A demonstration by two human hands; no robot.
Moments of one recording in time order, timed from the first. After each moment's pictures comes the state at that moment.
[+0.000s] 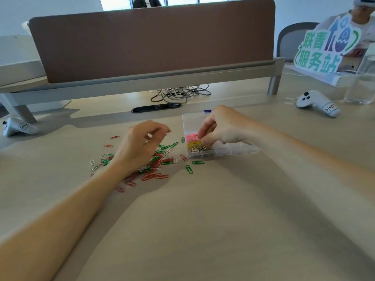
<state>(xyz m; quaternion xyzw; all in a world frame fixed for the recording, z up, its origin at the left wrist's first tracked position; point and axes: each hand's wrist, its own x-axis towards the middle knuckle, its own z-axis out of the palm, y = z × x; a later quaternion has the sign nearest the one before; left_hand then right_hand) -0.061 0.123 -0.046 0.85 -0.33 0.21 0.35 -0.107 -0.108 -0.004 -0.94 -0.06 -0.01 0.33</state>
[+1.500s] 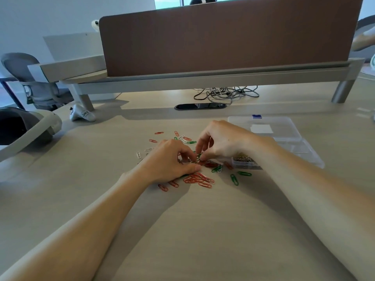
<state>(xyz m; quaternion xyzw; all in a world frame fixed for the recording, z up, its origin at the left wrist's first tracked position) -0.079 0.164 -0.040 0.94 -0.26 0.07 0.19 -0.055 -0.022 -0.014 -0.94 -0.25 0.05 0.22</state>
